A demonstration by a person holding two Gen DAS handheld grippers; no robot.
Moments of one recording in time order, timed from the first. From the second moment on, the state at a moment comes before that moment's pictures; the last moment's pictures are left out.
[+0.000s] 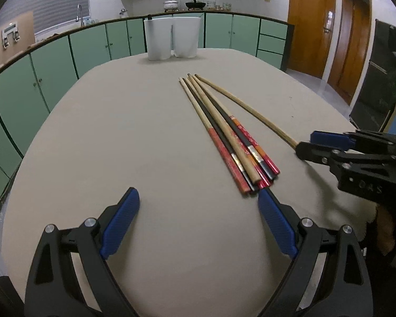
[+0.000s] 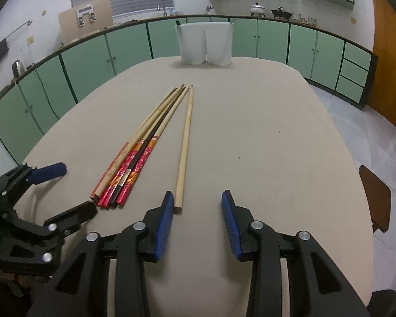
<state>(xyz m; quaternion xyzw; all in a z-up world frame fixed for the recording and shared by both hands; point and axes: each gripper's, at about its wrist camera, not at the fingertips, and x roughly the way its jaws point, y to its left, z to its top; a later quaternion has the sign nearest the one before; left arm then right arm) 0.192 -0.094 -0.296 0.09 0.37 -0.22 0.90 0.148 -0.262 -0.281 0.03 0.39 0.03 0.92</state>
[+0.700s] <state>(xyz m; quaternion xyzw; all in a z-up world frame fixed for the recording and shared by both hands) 0.200 -0.074 -0.290 0.07 0.36 -0.19 0.91 0.157 -0.247 -0.282 0.02 0.38 0.03 0.92</state>
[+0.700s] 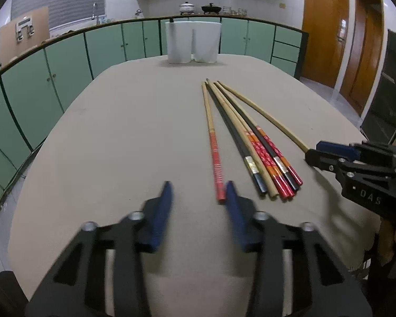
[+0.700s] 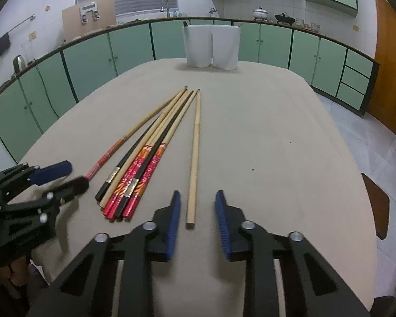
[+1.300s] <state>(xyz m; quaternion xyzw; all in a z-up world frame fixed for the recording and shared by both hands) 0.203 -0.054 -0.289 0.05 0.36 -0.14 0.92 0.148 -0.252 -0.284 0.03 0.37 -0.01 0.93</state>
